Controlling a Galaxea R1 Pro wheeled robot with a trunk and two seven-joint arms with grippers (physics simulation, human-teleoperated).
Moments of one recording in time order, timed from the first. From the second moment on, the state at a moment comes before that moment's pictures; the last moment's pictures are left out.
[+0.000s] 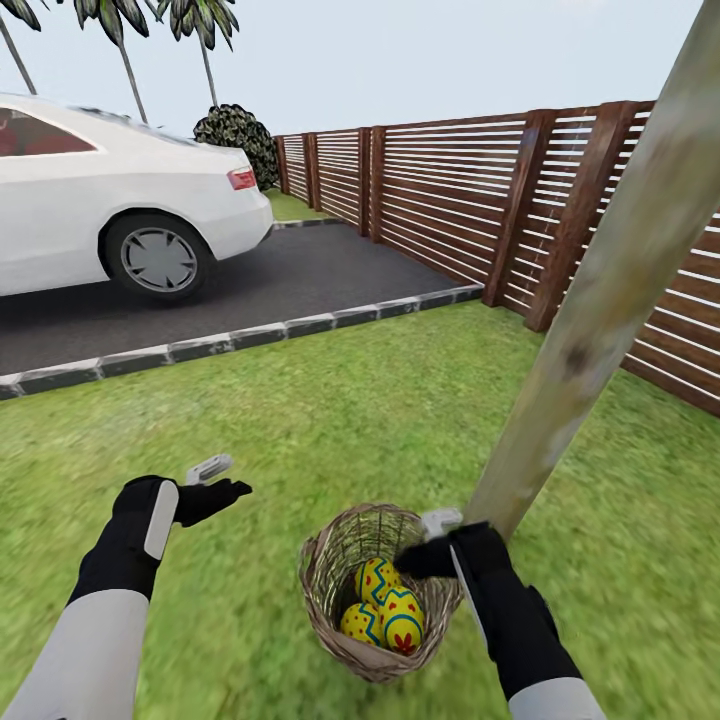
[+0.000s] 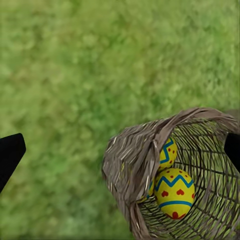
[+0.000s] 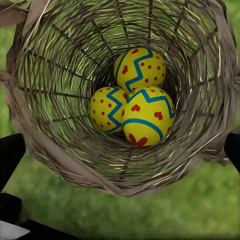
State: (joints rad) left arm -0.70 0.02 0.34 -1.03 0.19 1.00 -0.06; right arm -0.47 0.16 0.04 -1.19 0.32 1.01 0.36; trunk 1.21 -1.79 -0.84
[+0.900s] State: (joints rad) left arm -0.70 0.01 0.34 -1.03 0.19 1.00 -0.06; right arm -0.65 0.16 0.15 -0.98 0.31 1.01 0.31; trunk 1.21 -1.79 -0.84
